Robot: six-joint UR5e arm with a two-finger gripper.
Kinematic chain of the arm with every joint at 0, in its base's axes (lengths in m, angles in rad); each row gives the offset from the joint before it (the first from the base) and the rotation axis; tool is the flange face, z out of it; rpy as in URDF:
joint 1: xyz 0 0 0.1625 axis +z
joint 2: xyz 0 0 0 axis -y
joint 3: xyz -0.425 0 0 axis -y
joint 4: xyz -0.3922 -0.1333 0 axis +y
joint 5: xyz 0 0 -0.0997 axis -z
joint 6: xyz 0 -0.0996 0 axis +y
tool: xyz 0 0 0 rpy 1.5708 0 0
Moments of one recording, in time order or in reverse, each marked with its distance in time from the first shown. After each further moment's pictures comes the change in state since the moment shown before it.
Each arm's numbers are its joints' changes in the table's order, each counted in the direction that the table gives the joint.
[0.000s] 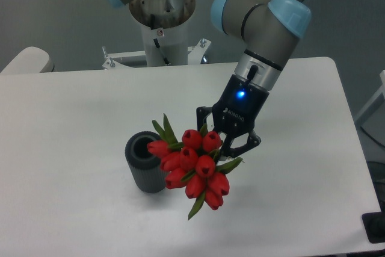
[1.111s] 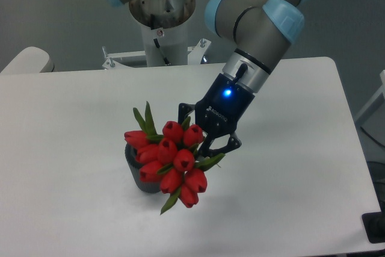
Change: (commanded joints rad) arm -0.025 -0.002 0.003 -0.003 -0.250 0.087
